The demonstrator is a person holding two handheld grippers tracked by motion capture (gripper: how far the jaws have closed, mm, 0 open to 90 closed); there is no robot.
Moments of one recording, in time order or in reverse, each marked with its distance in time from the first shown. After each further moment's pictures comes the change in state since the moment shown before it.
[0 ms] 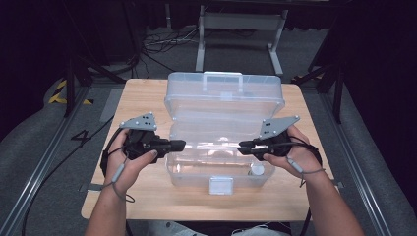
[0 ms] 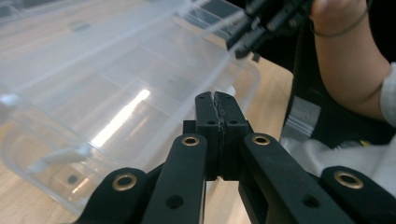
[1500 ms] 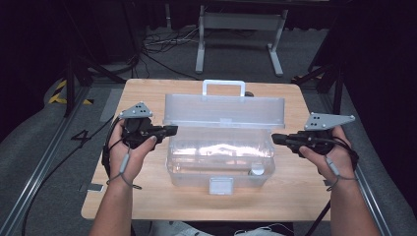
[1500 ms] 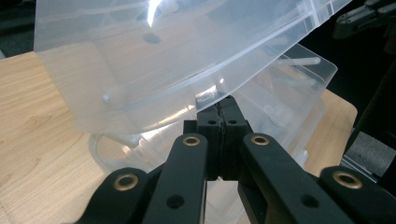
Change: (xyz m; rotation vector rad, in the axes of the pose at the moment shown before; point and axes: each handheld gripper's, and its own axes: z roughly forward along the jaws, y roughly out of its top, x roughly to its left) left arm 0.014 0.005 0.000 -0.033 0.209 -0.074; right arm -0.014 -0.037 -0.077 -0.140 -0.173 0.242
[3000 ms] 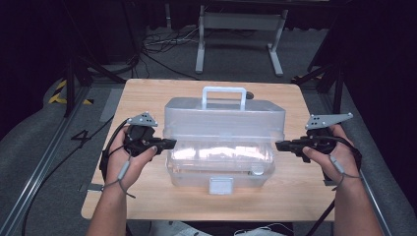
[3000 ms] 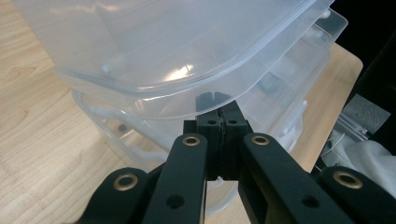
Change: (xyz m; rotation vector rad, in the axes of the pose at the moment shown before) left arm -0.007 -0.012 0.002 0.194 -0.005 -0.004; right arm -0.007 -0.009 0.000 0.135 0.056 0.126
